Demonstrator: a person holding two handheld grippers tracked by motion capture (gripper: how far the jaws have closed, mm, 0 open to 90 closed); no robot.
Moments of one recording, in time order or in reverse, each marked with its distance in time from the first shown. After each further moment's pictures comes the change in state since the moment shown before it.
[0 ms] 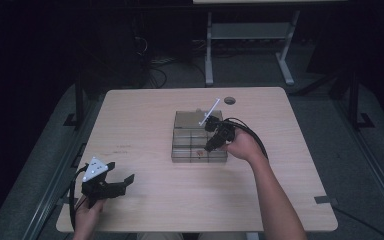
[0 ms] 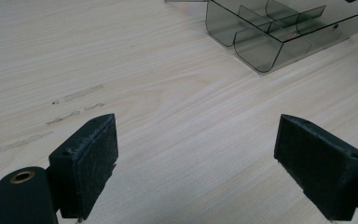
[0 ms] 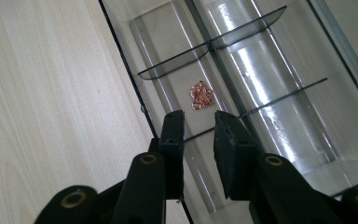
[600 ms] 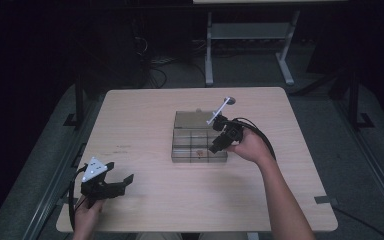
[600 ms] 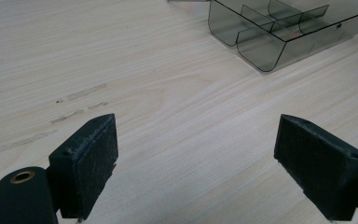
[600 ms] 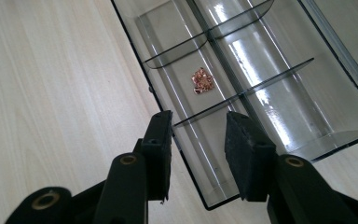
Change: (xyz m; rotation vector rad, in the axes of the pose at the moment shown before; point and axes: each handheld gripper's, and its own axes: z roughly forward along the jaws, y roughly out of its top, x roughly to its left) left arm 0.001 -0.001 -0.001 0.000 0.009 -0.007; right arm 0.002 -0.017 -0.020 -0.042 0.009 0.033
